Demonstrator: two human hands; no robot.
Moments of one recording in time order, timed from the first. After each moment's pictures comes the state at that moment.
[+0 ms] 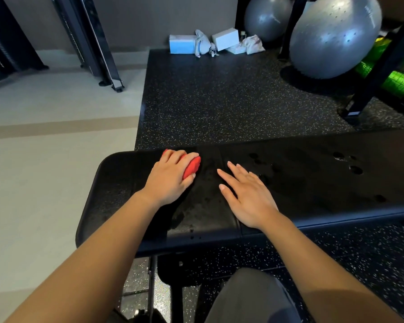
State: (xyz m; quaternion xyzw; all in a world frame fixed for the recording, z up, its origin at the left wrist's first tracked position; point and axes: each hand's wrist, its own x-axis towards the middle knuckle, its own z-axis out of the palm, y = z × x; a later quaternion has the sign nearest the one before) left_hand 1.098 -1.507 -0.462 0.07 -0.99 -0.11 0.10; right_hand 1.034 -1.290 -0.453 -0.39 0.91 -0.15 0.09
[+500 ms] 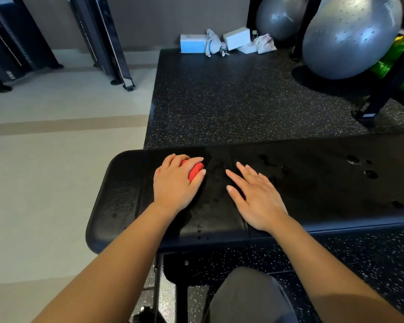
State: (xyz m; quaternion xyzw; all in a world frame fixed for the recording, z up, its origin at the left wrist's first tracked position) left_hand 1.108 -1.485 -0.468 0.21 -0.95 -0.14 0.17; right_hand 1.030 -1.291 -0.458 -0.39 0.91 -0.13 0.07
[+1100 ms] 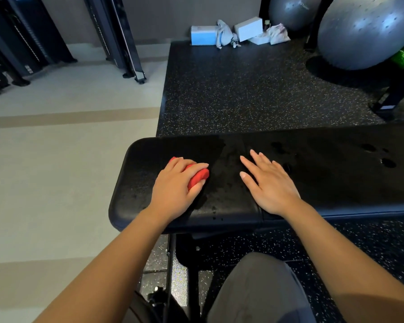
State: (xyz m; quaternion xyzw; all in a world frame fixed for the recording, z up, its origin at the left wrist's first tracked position) left_hand 1.171 -1.495 -0.470 0.11 -0.97 -0.14 0.17; right_hand 1.035 -1.292 -0.456 -0.39 0.91 -0.11 0.09
